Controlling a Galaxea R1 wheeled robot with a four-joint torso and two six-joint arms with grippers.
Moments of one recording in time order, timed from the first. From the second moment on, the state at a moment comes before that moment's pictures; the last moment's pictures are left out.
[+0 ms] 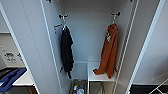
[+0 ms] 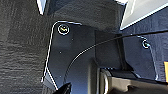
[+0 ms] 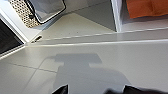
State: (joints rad) left arm 1.55 2.95 -2.68 0.20 -0.25 -0.29; right arm -0.96 3.16 -2.42 -1.80 -1.41 0.69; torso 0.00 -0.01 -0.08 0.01
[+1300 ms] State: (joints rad) left arm 1.55 2.95 -2.68 0.20 -0.25 -0.29; right arm -1.01 2.92 -2.27 -1.59 -1.28 0.87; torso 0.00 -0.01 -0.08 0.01
